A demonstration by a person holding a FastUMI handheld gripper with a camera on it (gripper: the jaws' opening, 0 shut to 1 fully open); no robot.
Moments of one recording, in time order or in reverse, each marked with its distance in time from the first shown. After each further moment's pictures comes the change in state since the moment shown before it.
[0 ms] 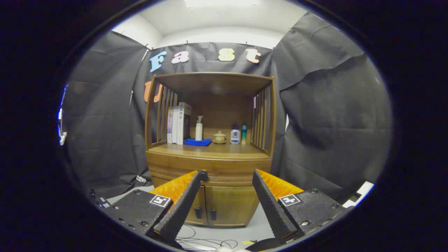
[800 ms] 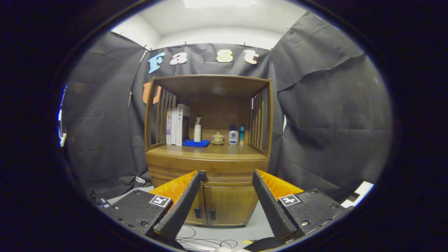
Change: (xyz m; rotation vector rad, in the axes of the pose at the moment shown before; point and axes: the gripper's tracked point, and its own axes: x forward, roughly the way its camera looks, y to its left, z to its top) arm -0.007 0.001 0.006 0.009 -0.003 -0.007
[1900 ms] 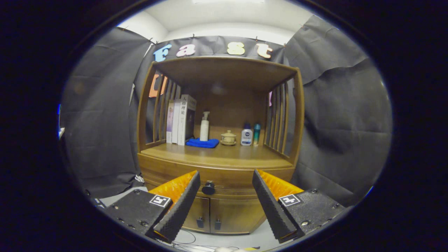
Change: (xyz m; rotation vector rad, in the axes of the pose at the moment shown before) arm 0.149 0.049 -0.014 -0.041 0.029 0.060
